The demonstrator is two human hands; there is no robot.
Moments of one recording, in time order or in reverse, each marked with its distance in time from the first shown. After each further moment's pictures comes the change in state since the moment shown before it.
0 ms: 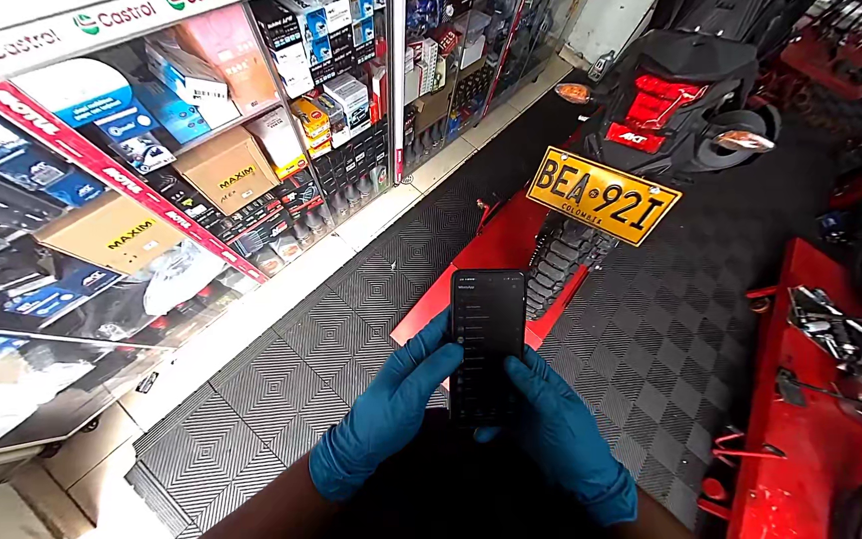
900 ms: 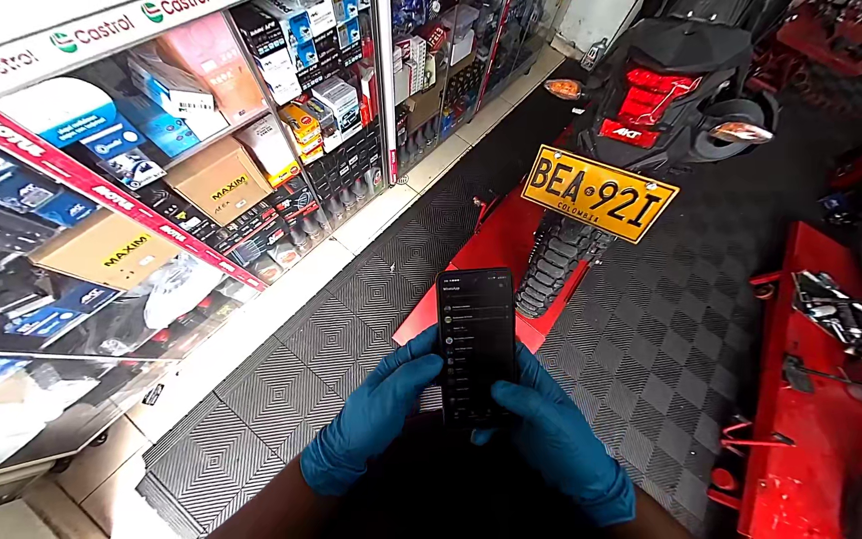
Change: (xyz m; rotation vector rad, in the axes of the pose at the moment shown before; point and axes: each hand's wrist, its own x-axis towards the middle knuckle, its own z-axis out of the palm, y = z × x) left_hand 0.007 -0.009 -0.022 -0.119 -0.053 -0.086; right_hand 0.011 -0.003 -0.002 0.026 -0.125 0.007
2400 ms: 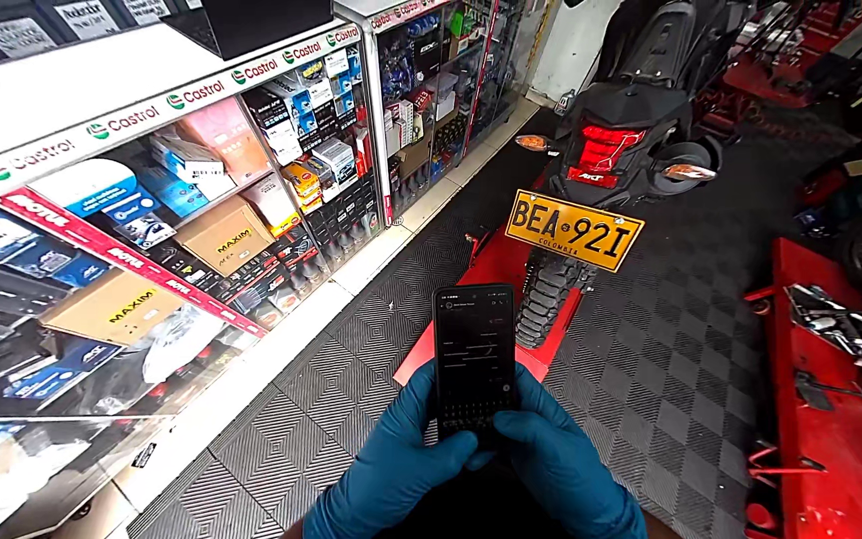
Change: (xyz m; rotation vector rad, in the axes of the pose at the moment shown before) left_hand 0.001 0.018 0.033 0.066 -0.005 0.133; right_hand 0.001 -0.018 0.010 0.045 -0.069 -0.174
